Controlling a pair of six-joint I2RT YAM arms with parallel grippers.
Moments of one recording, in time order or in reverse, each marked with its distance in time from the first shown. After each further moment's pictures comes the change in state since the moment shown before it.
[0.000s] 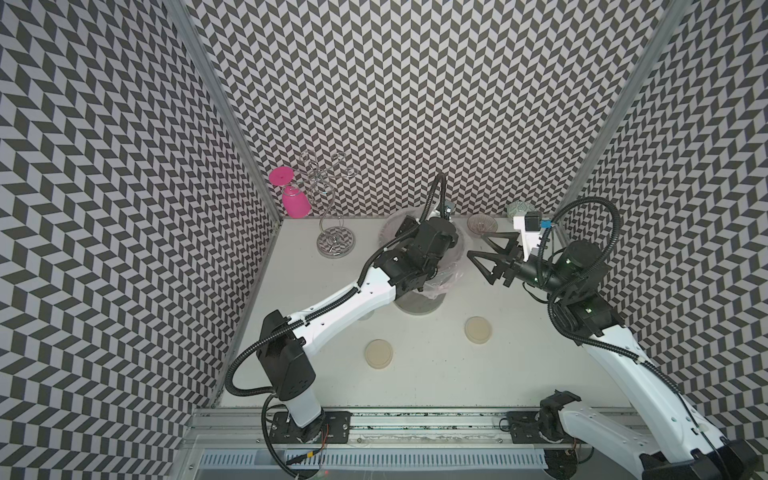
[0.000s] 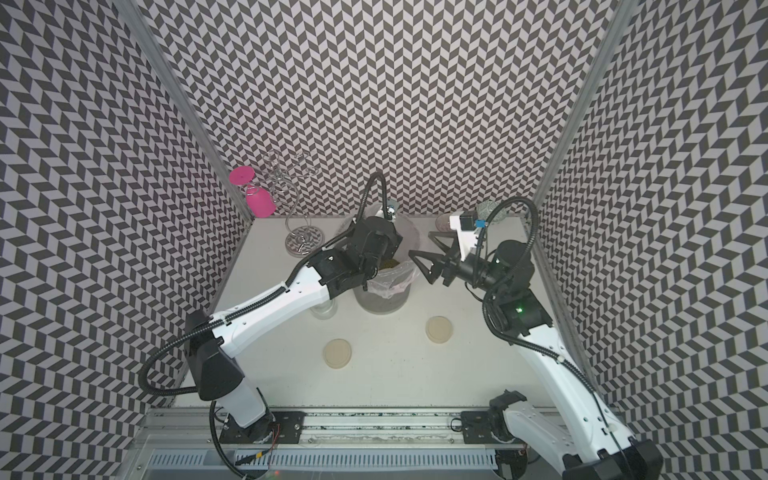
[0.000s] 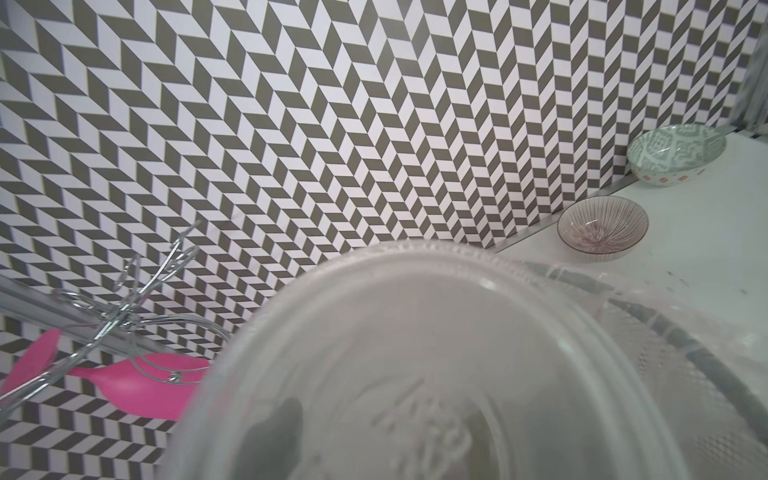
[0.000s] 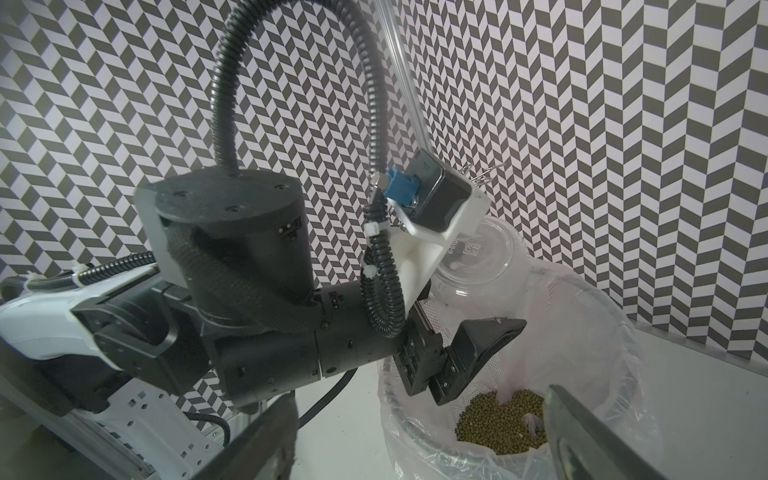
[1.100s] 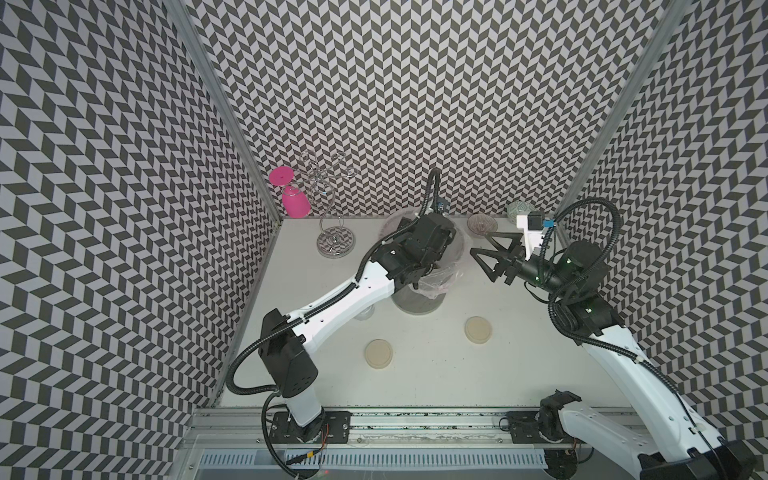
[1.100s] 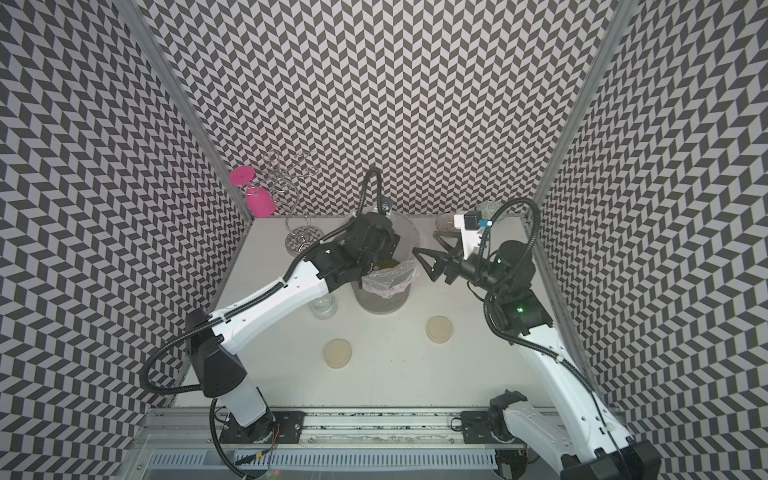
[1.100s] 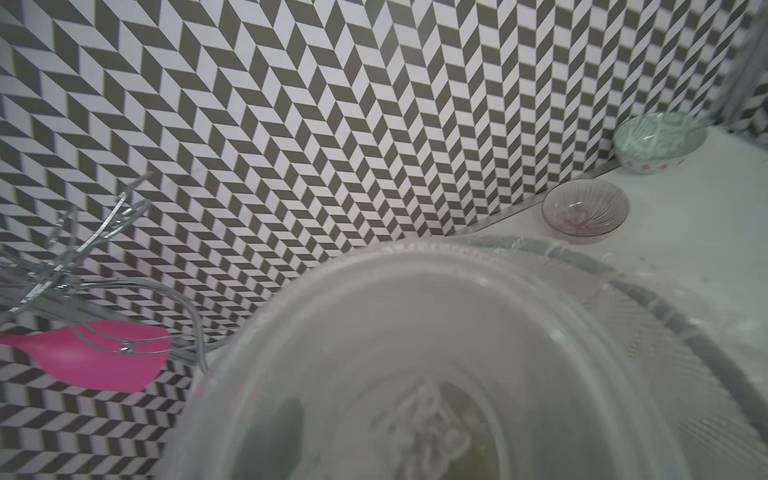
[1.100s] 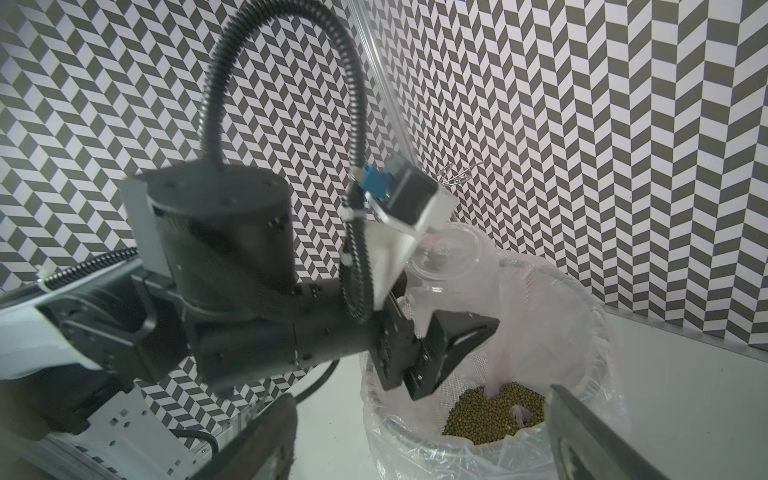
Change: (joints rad) left arm 0.077 -0.030 0.052 -0.154 0.206 -0.208; right arm -0.026 -0.002 -0.018 0.008 0.013 0.020
